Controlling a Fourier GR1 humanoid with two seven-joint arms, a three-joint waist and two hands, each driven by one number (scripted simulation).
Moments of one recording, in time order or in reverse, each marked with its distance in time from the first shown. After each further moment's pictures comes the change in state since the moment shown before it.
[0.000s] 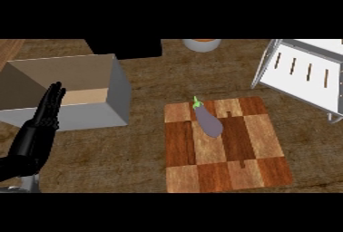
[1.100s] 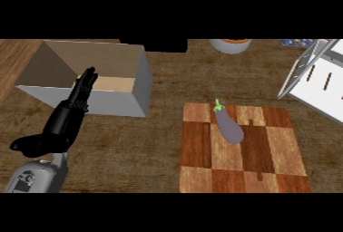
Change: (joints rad) left arm -0.182 -0.079 -0.070 0.107 -0.057 -0.051 0.005; right arm -0.497 -0.225 0.067 0.393 -0.102 0.167 0.128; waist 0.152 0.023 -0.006
